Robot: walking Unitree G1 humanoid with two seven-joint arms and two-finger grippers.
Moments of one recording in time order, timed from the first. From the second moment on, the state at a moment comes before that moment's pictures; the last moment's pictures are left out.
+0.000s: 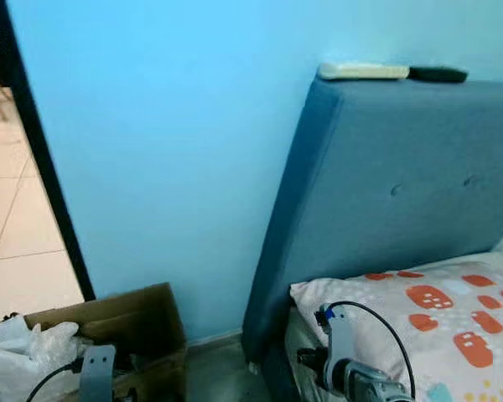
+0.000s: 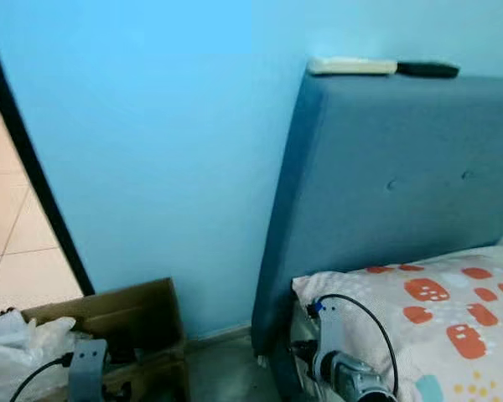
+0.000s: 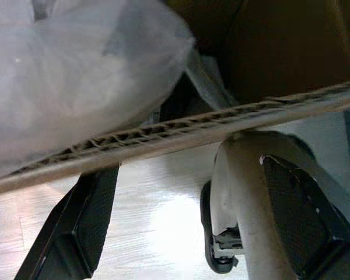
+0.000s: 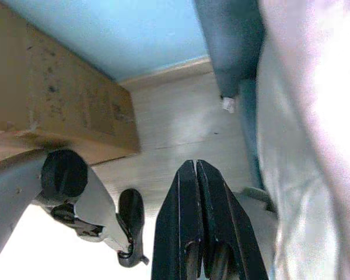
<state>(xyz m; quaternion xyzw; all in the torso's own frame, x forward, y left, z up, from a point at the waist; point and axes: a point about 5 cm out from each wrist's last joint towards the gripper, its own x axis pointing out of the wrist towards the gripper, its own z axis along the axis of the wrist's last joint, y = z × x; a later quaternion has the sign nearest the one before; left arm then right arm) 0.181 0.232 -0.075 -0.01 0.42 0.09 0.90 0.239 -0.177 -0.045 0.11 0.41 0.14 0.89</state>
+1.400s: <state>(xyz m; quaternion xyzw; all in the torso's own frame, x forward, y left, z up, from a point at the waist) 0.143 0.198 -0.100 0.06 0.52 -0.02 0.85 0.169 -0.204 -0.088 0.01 0.52 0.02 0.86</state>
